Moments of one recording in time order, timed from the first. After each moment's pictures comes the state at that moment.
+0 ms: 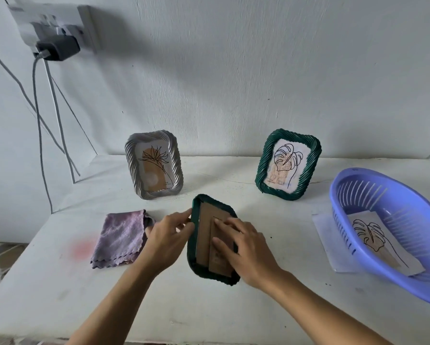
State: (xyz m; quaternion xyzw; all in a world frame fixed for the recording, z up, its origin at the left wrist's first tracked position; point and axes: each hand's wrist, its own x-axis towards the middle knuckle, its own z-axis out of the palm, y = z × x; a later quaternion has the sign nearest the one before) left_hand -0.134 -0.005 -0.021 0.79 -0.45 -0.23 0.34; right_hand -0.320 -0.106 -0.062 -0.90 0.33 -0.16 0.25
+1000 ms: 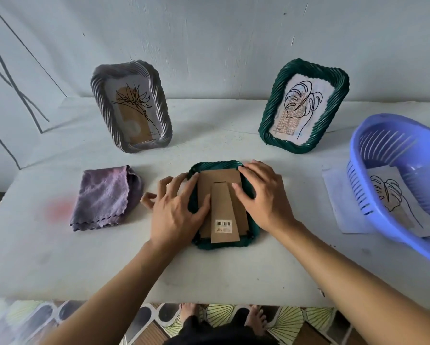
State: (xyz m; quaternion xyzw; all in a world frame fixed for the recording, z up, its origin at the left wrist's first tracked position) left_hand -0.163 -0.021 -0.095 0.85 -0.48 -0.02 0.21; right_hand -0.328 -0.165 -0.114 -0.89 0.35 -0.28 0.12
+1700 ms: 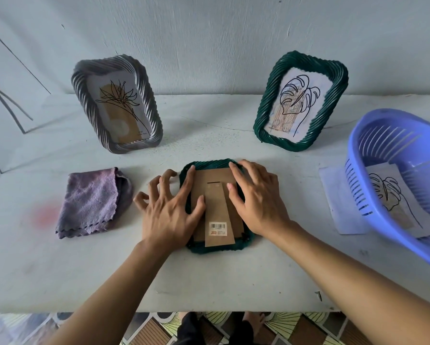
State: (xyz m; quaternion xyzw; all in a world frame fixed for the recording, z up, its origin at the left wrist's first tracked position) left_hand -0.161 -0.031 -0.096 0.87 -0.48 -0.02 0.11; right_hand -0.325 -0.163 -0.109 -0.91 0.36 -0.19 0.05
